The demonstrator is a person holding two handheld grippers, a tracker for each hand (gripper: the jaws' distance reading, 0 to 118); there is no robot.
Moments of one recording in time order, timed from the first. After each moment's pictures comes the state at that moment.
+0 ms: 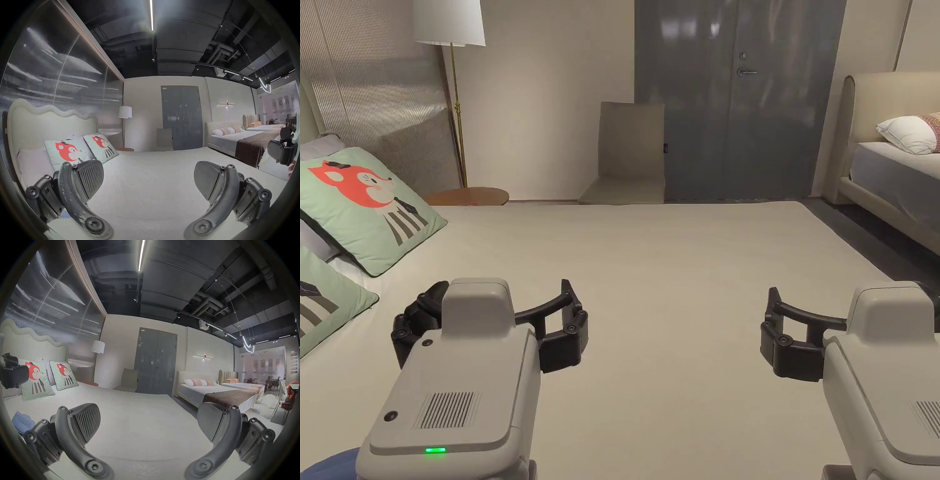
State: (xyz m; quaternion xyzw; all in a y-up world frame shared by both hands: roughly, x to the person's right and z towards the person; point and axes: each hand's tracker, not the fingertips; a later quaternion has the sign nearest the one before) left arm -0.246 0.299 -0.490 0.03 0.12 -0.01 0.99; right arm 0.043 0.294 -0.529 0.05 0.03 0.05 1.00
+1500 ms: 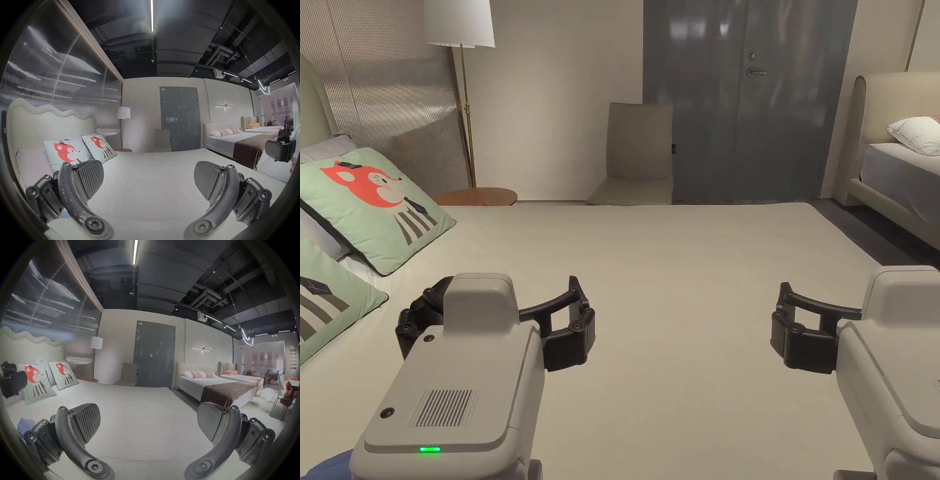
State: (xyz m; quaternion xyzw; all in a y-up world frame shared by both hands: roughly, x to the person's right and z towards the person) left arm -0.246 0.307 -0.486 0.03 0.11 -0.01 0.99; right arm 0.044 0.307 -0.532 0.01 0.02 0.04 1.00
